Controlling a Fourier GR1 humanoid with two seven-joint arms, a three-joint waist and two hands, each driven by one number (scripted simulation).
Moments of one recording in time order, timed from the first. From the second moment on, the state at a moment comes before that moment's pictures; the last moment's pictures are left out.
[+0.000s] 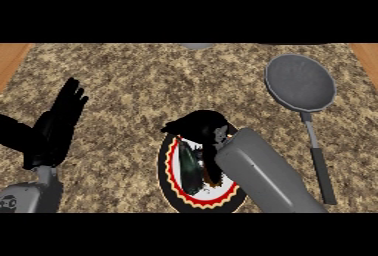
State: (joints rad) left arm -0.16 0.23 0.03 -1.63 0.16 0.12 0.27; right arm -0.73 -0.04 0.51 -1.19 0.67 0.80 0.17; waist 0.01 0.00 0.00
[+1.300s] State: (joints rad) left arm -0.19 0.18 0.07 -1.56 0.12 0.08 0.22; right arm -0.78 -0.01 0.71 -0.87 0.62 0.50 -0.03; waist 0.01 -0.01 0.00
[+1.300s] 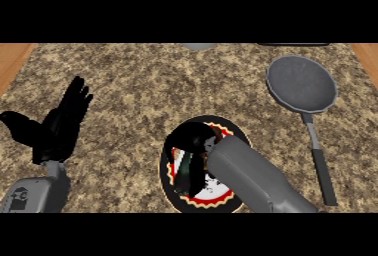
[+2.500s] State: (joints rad) left arm -0.16 0.19 0.10 -1.58 0.12 0.07 0.23; right arm -0.97 -0.07 0.59 -0.85 0.78 -0.02 0.70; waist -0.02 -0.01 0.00
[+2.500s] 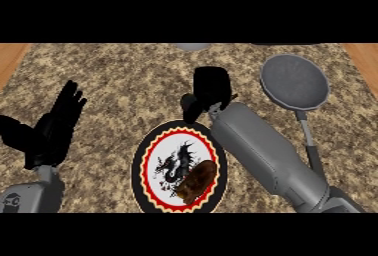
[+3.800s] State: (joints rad) left arm -0.16 0.17 0.09 -1.60 0.11 0.06 0.23; right arm -0.88 -0.40 0.24 -1.21 0.96 -0.07 0.75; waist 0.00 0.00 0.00
